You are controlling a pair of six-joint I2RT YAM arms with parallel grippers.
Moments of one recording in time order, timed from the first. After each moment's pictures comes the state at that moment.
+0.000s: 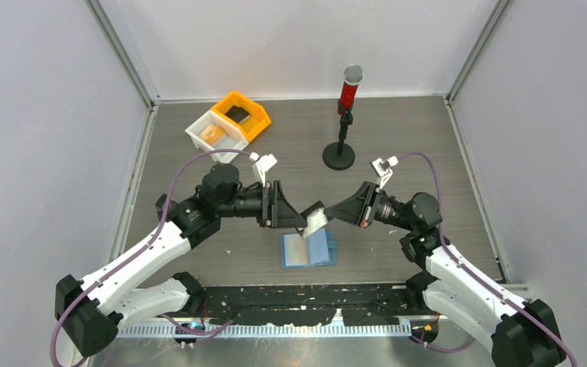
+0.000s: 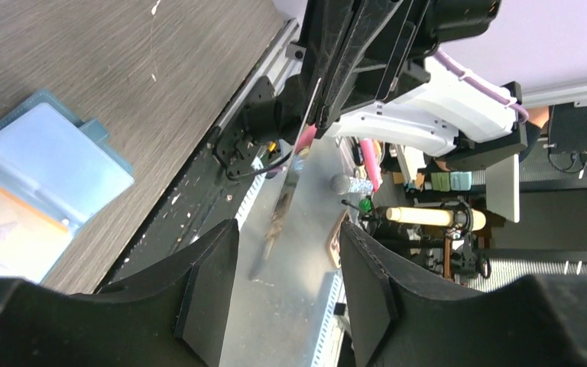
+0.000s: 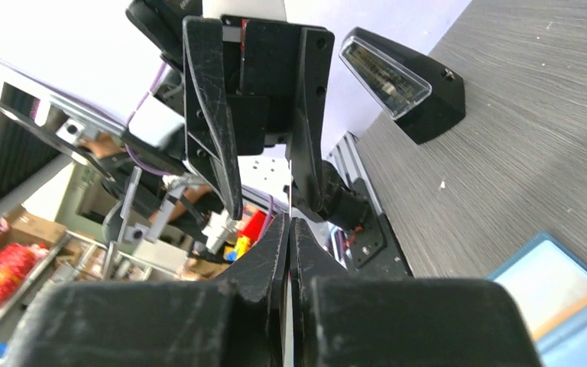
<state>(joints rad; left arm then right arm) -0.73 0.98 0.83 -0.19 0.69 -0.86 0.45 0.79 0.36 0.66 -0.83 1.10</state>
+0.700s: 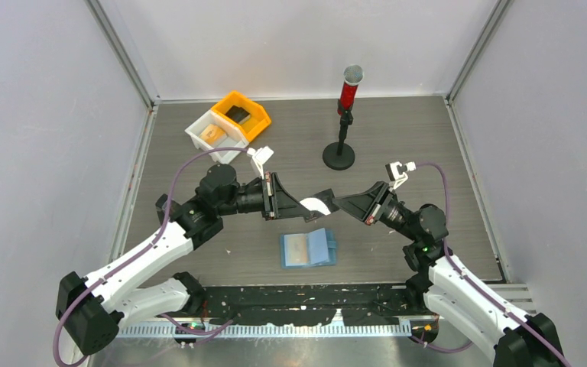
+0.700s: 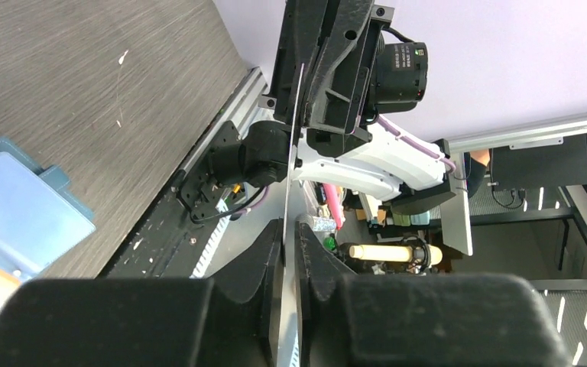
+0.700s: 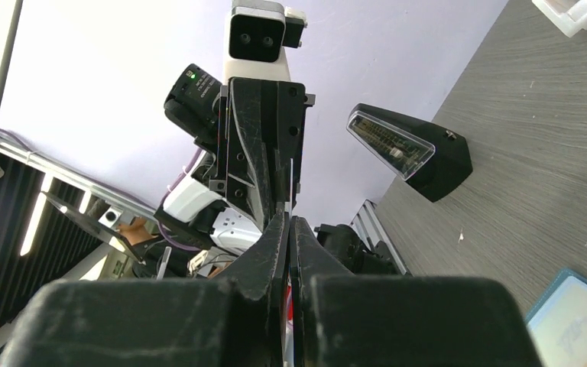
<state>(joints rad) -0.73 0.99 0.78 0.06 0.63 -1.04 0.45 0.70 0.24 0.80 -0.58 1.32</state>
